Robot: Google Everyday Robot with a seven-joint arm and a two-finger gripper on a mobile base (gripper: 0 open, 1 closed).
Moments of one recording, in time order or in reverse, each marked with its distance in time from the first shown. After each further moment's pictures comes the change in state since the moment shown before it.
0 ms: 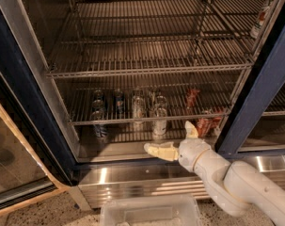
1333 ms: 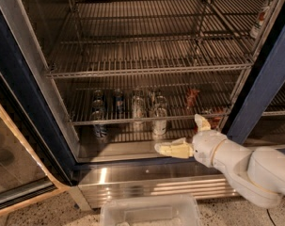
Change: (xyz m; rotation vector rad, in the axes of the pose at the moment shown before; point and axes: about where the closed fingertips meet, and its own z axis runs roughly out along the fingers) arm -0.034 0.000 -0.037 -0.076 0.117 -0.096
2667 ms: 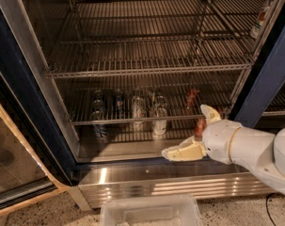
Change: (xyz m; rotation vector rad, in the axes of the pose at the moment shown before) arm -0.044 0.028 -0.045 -0.063 0.172 -0.190
